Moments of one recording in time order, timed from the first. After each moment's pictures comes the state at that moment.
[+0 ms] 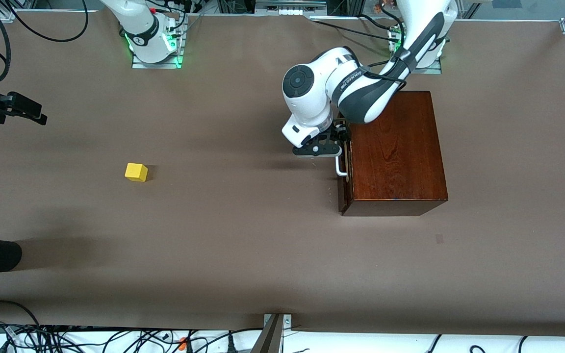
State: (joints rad) left arm -0.34 0.53 -0.49 -1.65 0.40 1.85 -0.92; right arm -0.06 0.03 0.00 -1.60 0.02 1.56 -0.04
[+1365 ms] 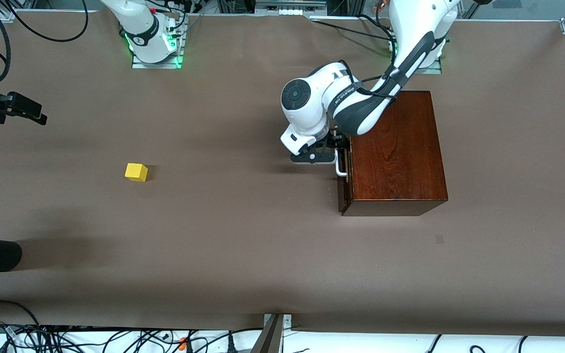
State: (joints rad) left arm -0.34 0.60 -0.49 -1.64 0.44 1.90 -0.94; right arm -0.06 0.03 0.00 -1.60 0.02 1.56 -0.04
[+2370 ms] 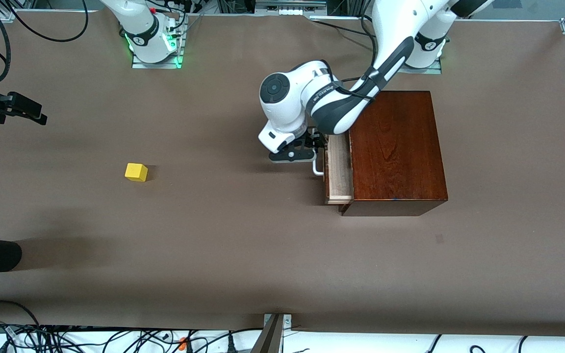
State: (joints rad) left arm -0.44 0.71 -0.49 -1.46 0.44 1.91 -1.04; right arm -0.06 0.03 0.00 -1.60 0.02 1.56 -0.04
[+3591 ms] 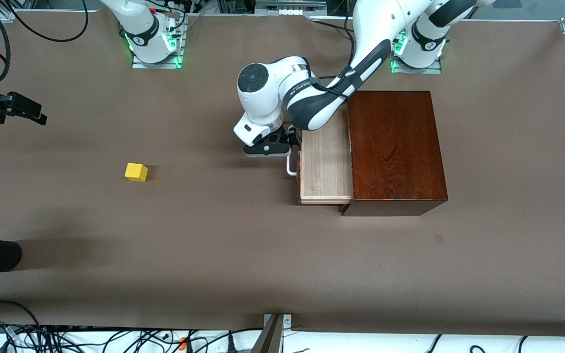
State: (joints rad) left arm -0.53 0.80 -0.49 -1.31 0.44 1.96 -1.10; right arm -0.06 0.03 0.00 -1.60 0.02 1.56 -0.04
